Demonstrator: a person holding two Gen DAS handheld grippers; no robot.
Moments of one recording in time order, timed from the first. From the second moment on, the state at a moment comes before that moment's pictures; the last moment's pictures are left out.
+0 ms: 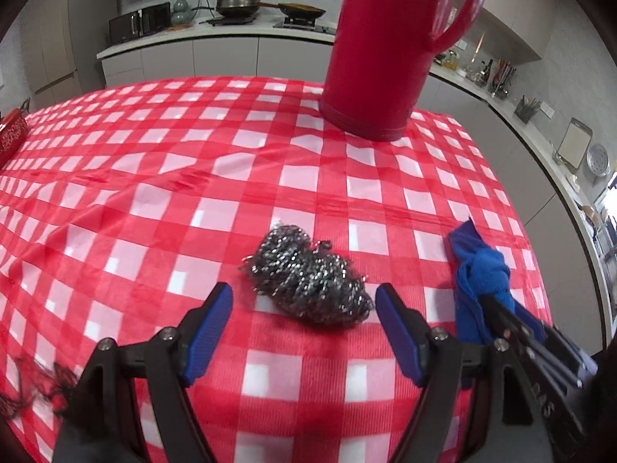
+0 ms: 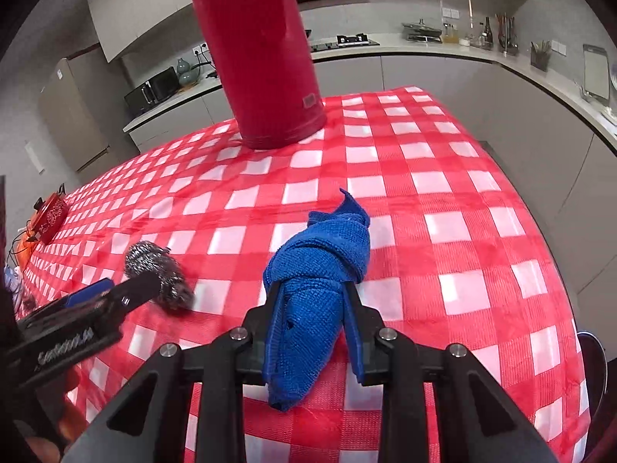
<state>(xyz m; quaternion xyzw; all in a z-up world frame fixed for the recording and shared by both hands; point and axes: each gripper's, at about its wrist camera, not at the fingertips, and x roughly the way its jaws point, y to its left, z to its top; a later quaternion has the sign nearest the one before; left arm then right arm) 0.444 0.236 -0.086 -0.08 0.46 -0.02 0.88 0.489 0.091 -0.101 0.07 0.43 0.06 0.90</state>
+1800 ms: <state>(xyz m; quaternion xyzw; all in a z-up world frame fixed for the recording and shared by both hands) 0.354 0.034 -0.040 -0.03 0.43 -0.23 0.87 0.330 -0.127 -0.038 0.15 0.36 -0.06 0.92</state>
